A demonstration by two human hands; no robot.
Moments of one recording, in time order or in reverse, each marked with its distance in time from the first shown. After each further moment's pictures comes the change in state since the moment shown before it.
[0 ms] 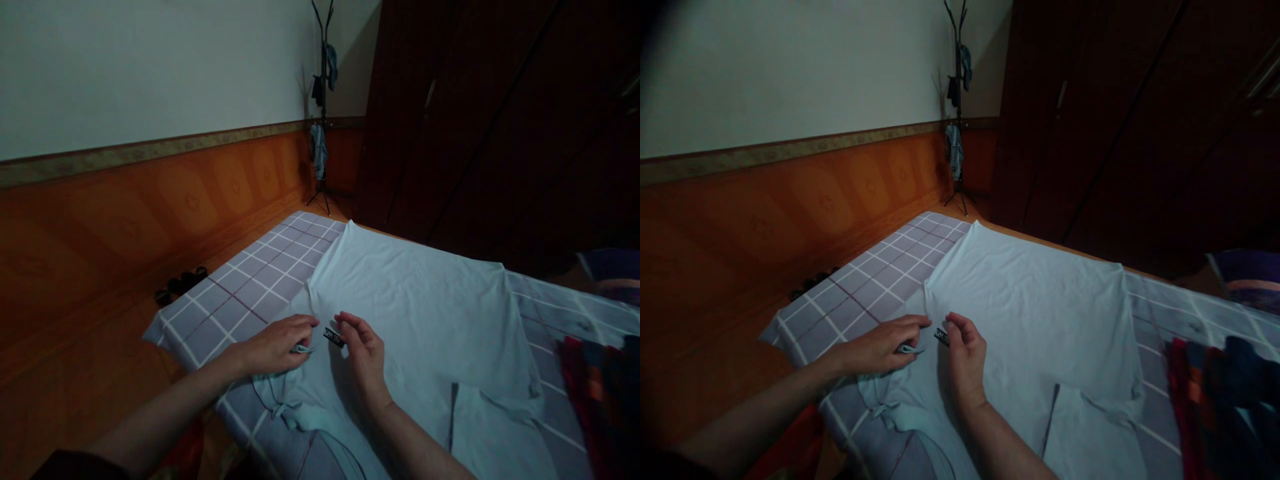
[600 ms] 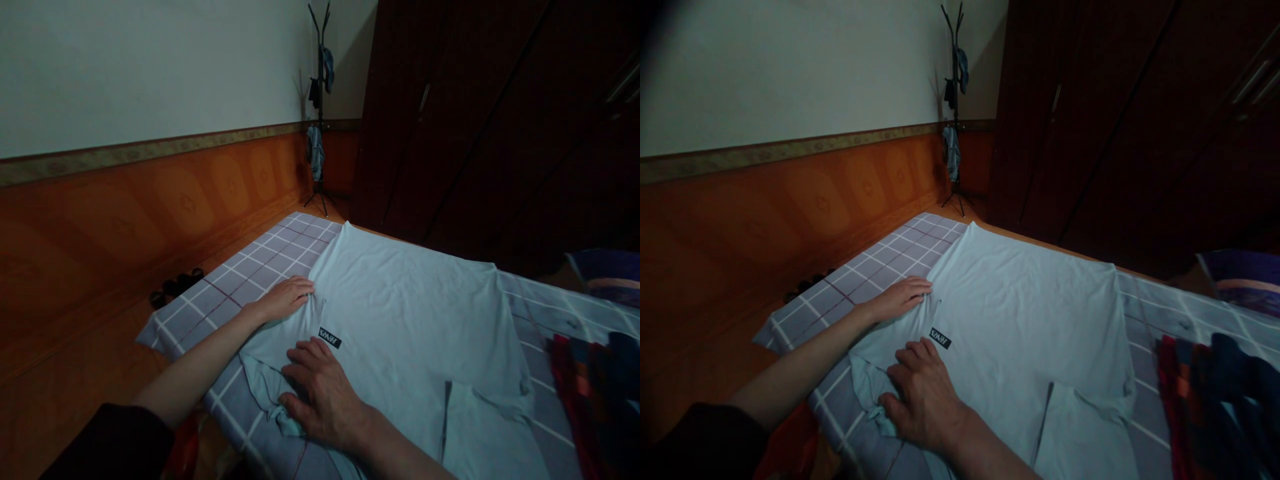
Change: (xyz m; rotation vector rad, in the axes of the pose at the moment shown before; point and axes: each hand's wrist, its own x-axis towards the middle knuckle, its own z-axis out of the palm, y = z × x) left_hand 0.066 -0.071 -0.018 0.304 0.177 0.064; right_hand -0.036 -0.014 0.005 -0.871 -0.913 -0.649
